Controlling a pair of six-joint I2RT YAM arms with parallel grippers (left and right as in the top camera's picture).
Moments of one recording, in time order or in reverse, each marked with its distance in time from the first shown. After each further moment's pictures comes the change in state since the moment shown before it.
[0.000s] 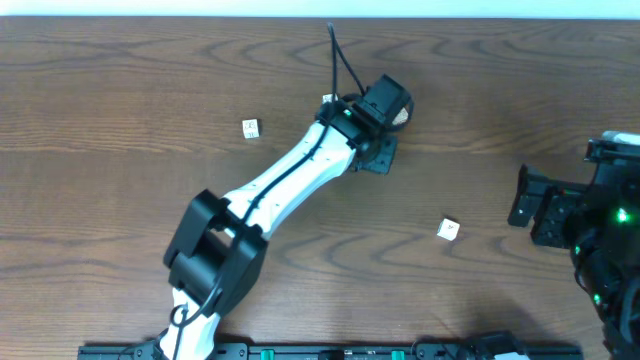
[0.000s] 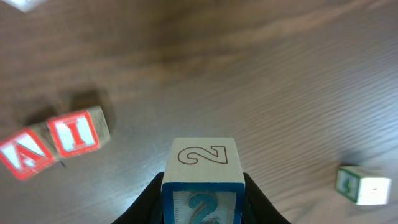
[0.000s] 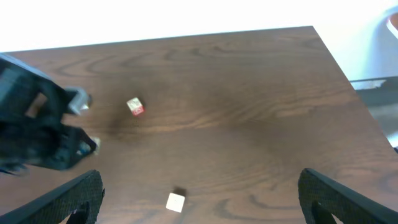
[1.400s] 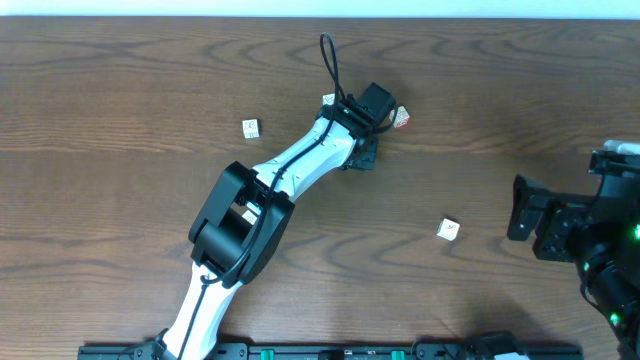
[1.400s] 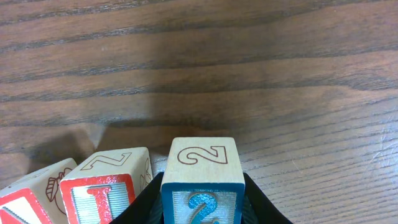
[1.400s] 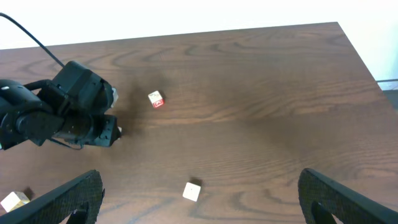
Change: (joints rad) left arm 0.057 0.168 0.000 0.089 -0.109 -0.041; right arm 0.000 -0.002 0.060 -0.070 -0.084 0.006
